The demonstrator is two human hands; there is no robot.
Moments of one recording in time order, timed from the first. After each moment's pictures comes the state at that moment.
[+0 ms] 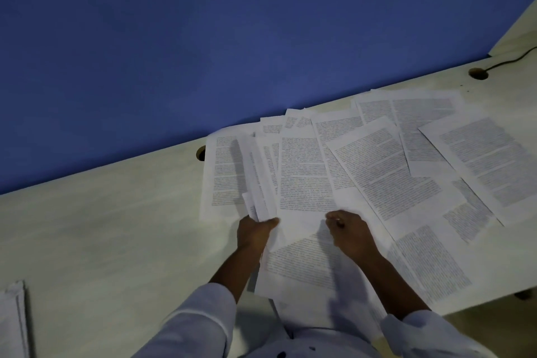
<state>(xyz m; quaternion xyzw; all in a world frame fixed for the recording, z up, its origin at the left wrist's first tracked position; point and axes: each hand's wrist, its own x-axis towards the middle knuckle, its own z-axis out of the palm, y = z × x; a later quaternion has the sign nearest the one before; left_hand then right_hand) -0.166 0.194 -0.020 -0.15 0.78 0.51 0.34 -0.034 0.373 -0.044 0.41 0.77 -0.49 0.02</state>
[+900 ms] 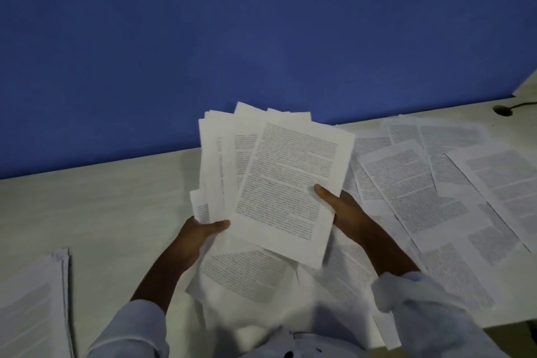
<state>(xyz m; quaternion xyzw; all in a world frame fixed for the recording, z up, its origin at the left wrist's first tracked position) -0.217 0.011 0.048 -0.07 0.67 0.65 0.34 -0.101 0.320 0.043 0.24 0.57 -0.78 0.05</state>
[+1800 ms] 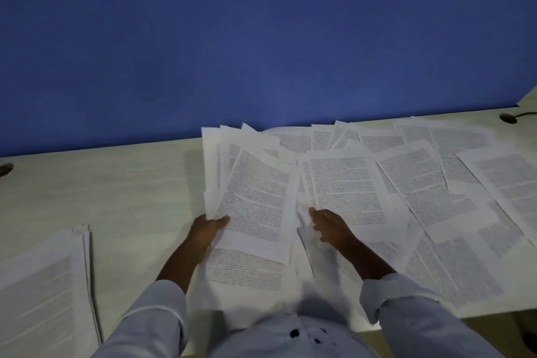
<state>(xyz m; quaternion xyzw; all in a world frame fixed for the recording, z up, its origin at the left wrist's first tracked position) -0.212 -0.040 0.011 -0.14 0.68 0.65 0.31 -0.094 0.237 -0.012 0.33 0.76 -0.55 0.08</state>
